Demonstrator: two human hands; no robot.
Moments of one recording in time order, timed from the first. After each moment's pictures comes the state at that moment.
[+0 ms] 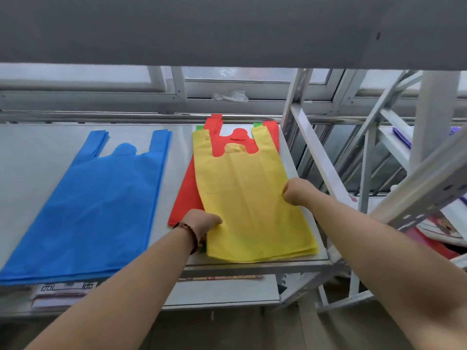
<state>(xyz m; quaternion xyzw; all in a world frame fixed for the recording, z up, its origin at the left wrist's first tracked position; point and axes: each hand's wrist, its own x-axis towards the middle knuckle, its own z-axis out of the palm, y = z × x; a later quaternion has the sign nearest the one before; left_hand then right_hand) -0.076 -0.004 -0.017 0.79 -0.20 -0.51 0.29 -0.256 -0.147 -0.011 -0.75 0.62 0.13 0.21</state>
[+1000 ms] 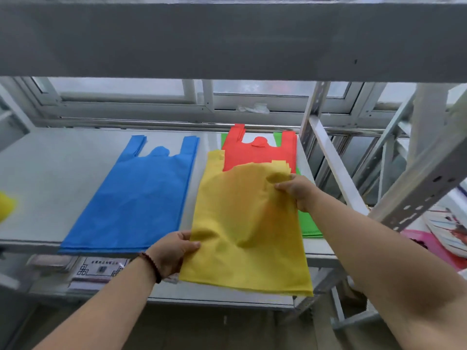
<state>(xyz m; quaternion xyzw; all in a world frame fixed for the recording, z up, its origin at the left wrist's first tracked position) -0.021 0.109 -0.030 0.67 -0.17 -0.61 0.38 -0.230 -0.109 0.008 -0.53 0.55 -0.19 0.62</state>
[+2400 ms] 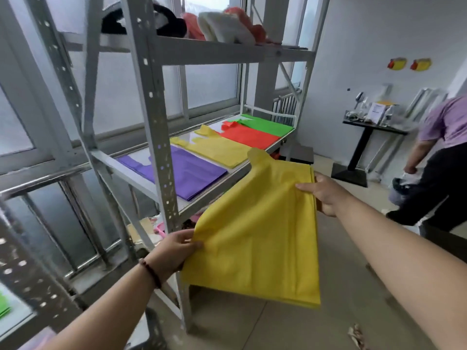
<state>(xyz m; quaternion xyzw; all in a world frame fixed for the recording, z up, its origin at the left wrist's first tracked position) -0.555 0.031 0.020 0.41 -0.57 -0.69 0.17 -0.877 0.141 0.112 -0.28 0.68 -0.57 0.37</state>
